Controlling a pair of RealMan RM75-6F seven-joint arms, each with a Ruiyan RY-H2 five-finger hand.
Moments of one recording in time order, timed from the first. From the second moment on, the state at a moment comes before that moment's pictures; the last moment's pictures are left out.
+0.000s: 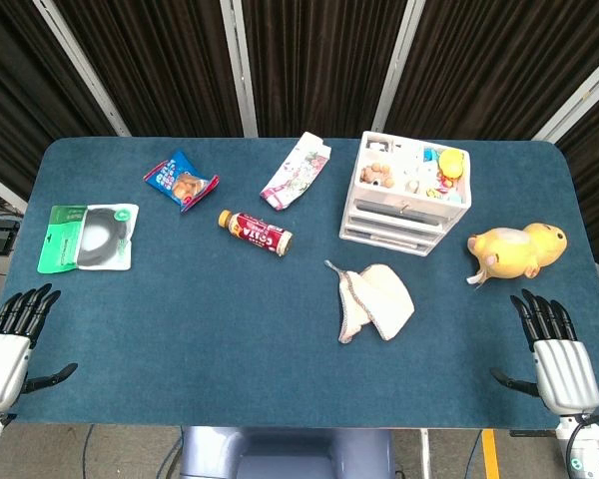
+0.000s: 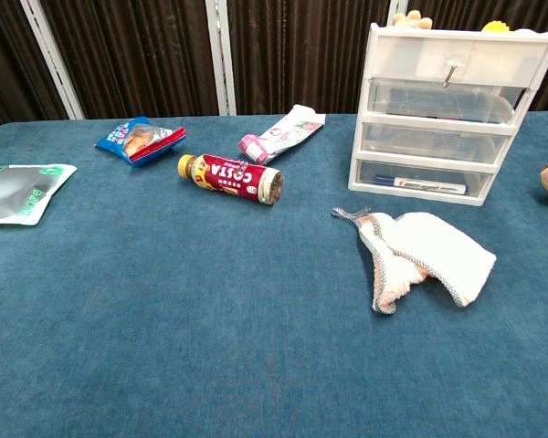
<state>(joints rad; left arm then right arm) -0.06 -1.13 0.02 -1.67 1.62 1.52 0.01 0.06 -1.13 0.03 -1.69 -1.55 1.50 -0.10</state>
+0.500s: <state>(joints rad) -0.06 -1.13 0.02 -1.68 1.62 1.52 0.01 0.07 -1.14 0.04 -1.73 -1.56 1.49 -0.12</state>
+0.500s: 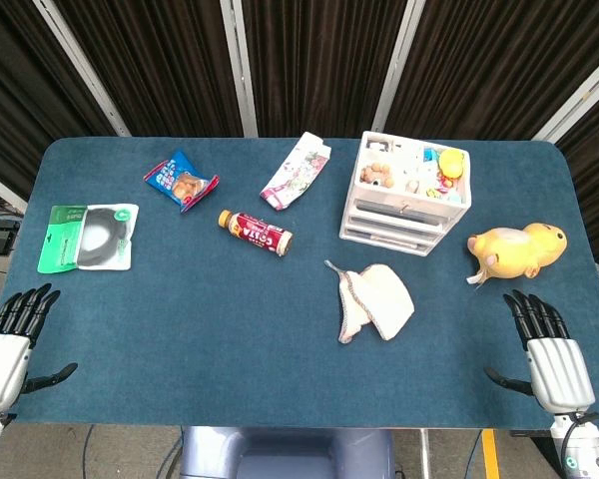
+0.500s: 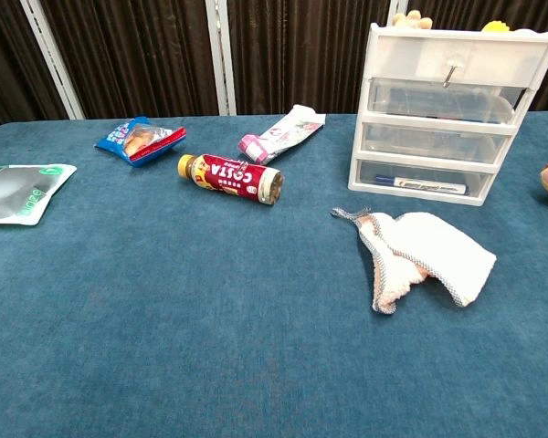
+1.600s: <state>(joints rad) -0.07 -1.10 0.03 -1.70 1.60 1.50 -0.04 0.43 -1.58 0.21 -1.70 -0.99 1.14 -0.68</state>
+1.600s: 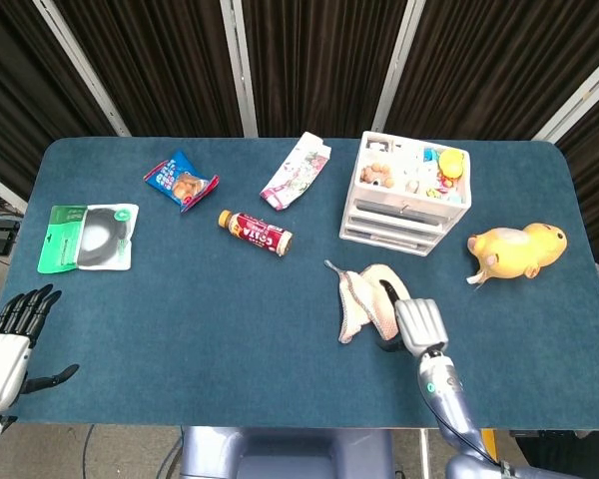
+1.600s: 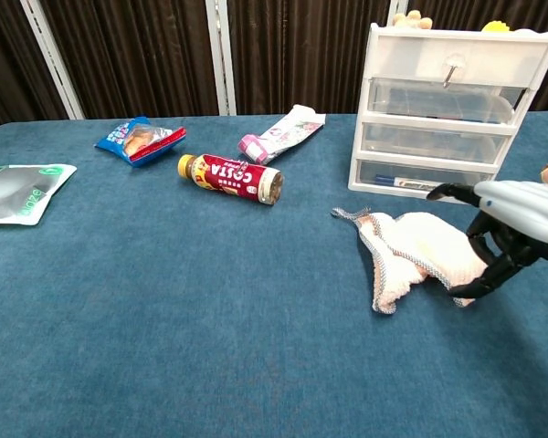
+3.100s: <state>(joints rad) -0.08 -1.09 0.03 -1.71 1.59 1.48 -0.07 0.52 -1.72 0.17 -1.51 -1.19 1.24 -0.40</state>
